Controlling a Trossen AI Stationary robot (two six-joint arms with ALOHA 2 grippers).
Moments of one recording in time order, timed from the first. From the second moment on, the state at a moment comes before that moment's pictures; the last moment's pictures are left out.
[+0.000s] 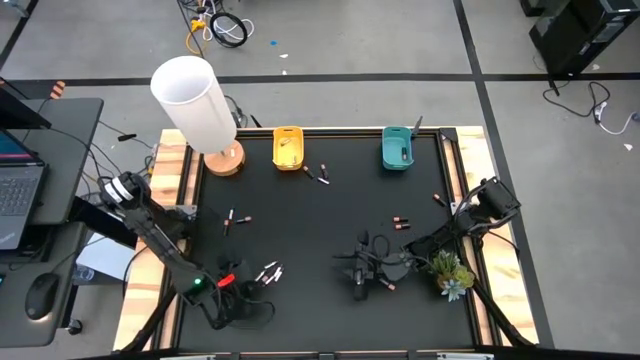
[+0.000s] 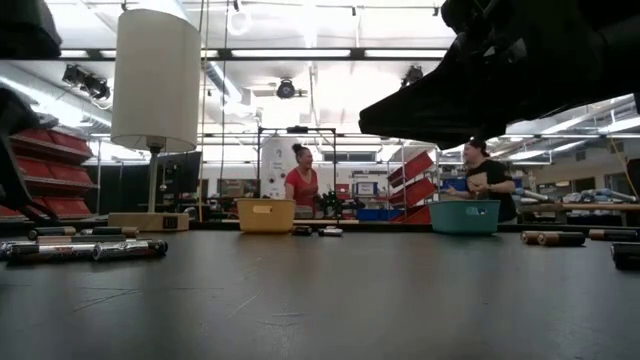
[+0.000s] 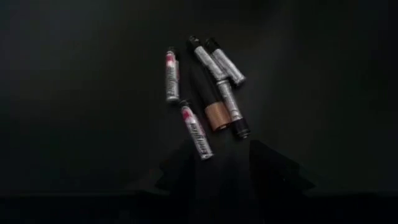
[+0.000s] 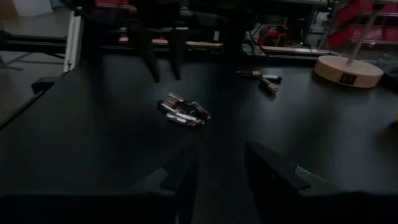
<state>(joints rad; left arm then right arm) -0.91 1.55 0.80 -0.56 -0.61 -1.29 0.50 1.85 0.64 0.95 0.58 0.09</state>
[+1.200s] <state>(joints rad) -0.90 1.72 0.79 -0.58 -0.71 -1.40 0.52 1.85 0.64 0.99 0.57 0.09</state>
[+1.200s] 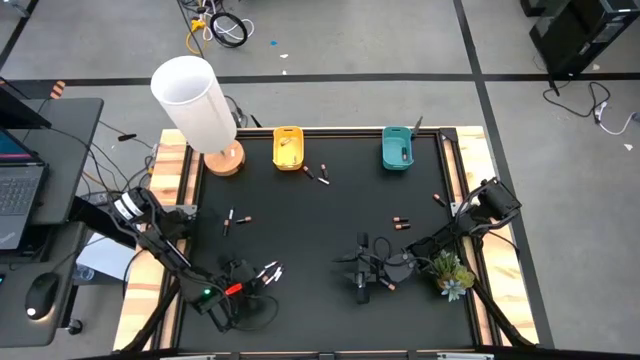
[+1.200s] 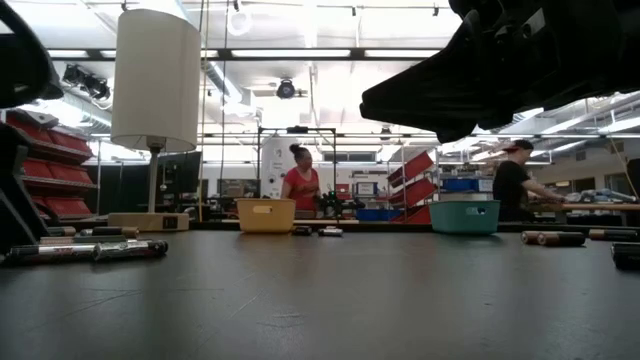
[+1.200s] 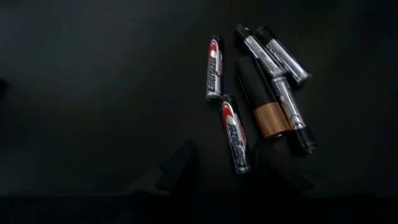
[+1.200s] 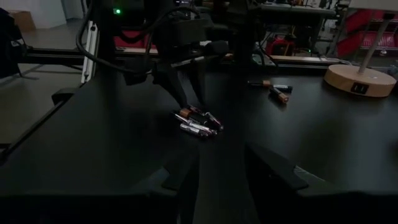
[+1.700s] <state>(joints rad) -0.84 1.71 0.80 -0.56 -0.64 -1.34 0.53 1.85 0.64 1.00 0.57 0.09</state>
